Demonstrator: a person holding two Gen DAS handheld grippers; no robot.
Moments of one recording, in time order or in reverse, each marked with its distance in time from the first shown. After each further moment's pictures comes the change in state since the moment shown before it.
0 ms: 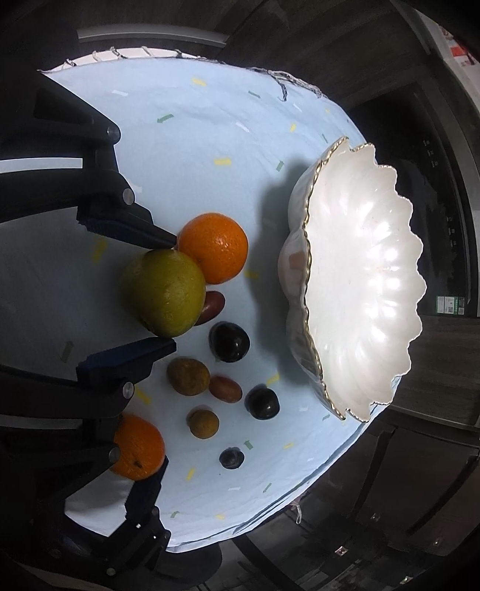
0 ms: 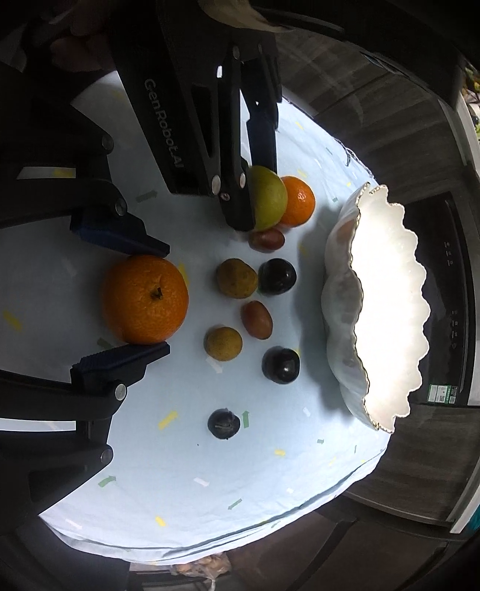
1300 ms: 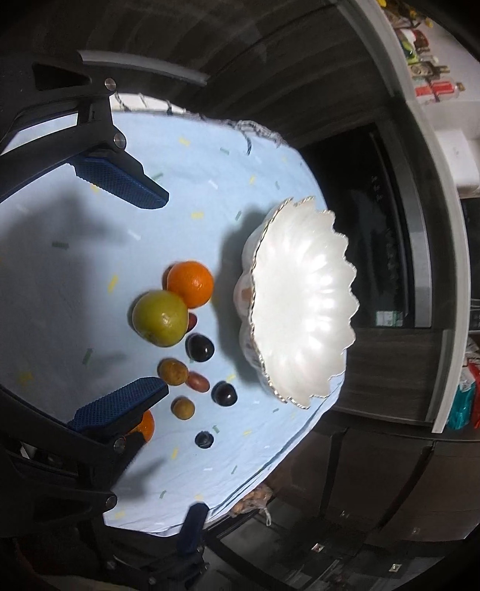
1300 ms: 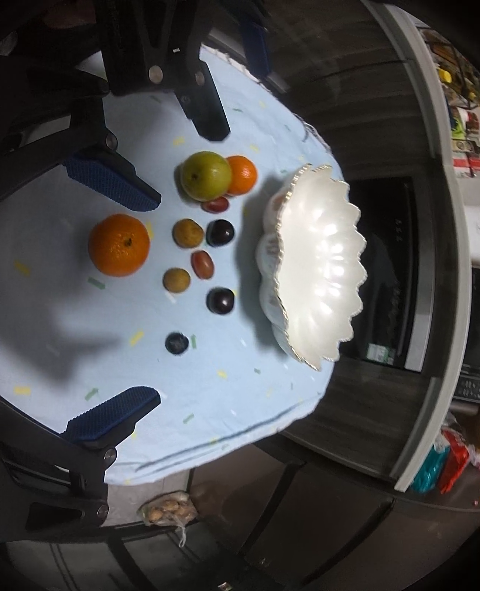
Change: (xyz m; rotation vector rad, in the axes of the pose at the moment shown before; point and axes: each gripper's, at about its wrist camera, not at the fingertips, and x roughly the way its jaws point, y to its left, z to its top) left arm -0.066 0.003 -0.019 -0.007 -0.211 0.055; right arm -0.052 0.007 0.005 -0.051 -0.179 -0.211
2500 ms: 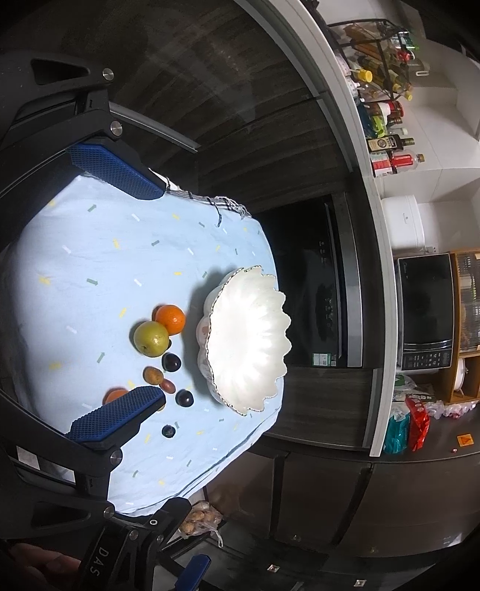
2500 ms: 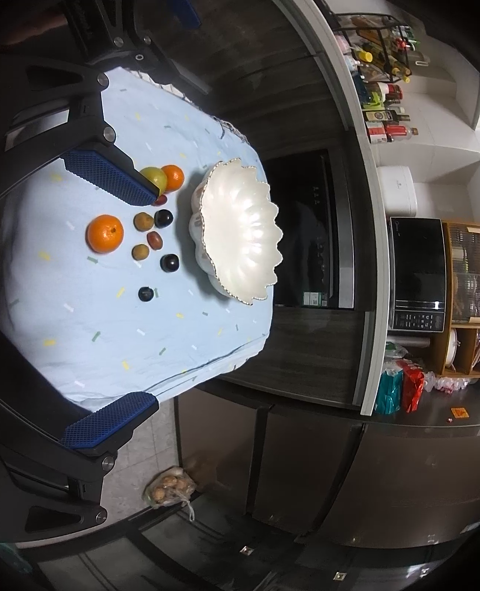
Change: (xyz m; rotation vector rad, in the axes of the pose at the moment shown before) left arm -0.125 -0.008 -0.017 -0.090 -0.202 0.198; right arm -0.118 -0.042 -0.003 0.175 -0.230 -0.080
